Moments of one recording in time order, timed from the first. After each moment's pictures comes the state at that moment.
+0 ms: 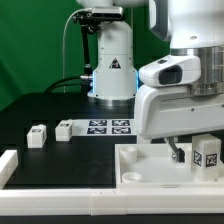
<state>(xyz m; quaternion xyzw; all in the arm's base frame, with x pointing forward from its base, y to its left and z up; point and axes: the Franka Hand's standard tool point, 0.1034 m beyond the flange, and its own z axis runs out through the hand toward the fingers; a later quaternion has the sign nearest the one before) 0.620 0.116 0.061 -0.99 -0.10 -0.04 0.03</state>
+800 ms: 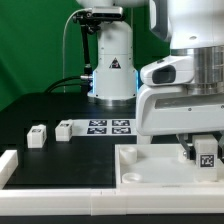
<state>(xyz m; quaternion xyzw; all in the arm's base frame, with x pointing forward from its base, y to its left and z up) 0.620 0.119 0.060 -0.99 0.10 -0.04 0.04</state>
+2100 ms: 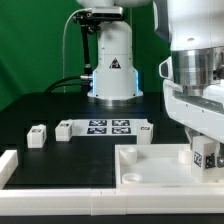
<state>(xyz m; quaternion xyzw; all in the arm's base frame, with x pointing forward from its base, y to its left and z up) 0.619 0.124 0.060 -0.82 0.57 0.00 0.06</state>
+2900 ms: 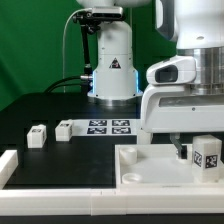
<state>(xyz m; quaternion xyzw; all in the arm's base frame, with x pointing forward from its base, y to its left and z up) 0.618 0.125 0.060 -1.00 0.05 -0.03 0.04</state>
